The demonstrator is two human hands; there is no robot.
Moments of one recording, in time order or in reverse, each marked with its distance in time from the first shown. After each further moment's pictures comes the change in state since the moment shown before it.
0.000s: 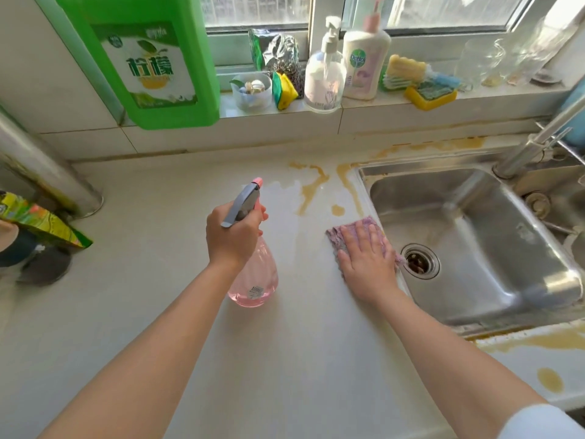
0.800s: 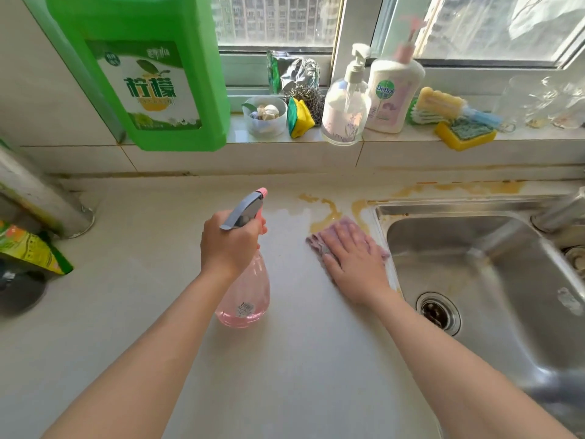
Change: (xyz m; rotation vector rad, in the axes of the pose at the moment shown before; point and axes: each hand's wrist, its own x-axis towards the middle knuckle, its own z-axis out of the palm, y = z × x) left_hand 0.067 0.013 0.022 0.100 0.053 -0.079; right_hand 0.110 -0.016 -0.016 -0.001 -0.027 -0.283
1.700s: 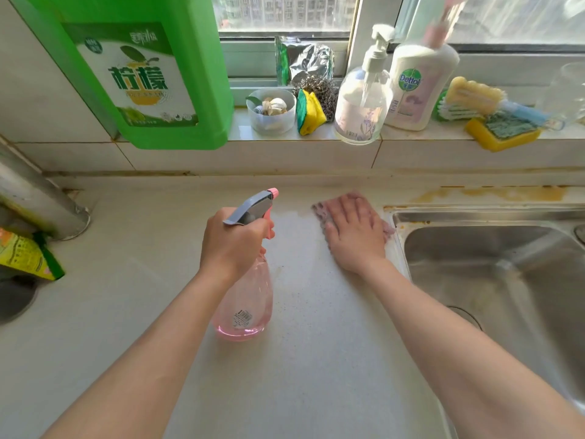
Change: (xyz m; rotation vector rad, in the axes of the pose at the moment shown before) left_hand 0.025 0.003 0.013 0.044 -0.037 -0.042; right_hand 0.086 -0.004 -0.001 0.028 0.088 0.063
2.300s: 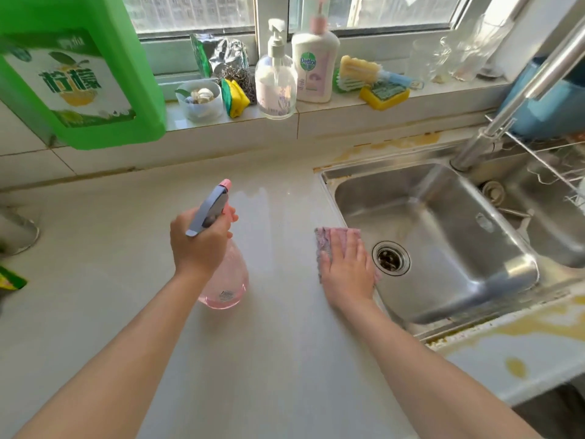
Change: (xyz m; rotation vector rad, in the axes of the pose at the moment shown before) left_hand -0.075 -0.013 -0.006 -0.087 -0.011 0.216; right_hand -0.200 0.007 0.000 0.041 0.028 0.445
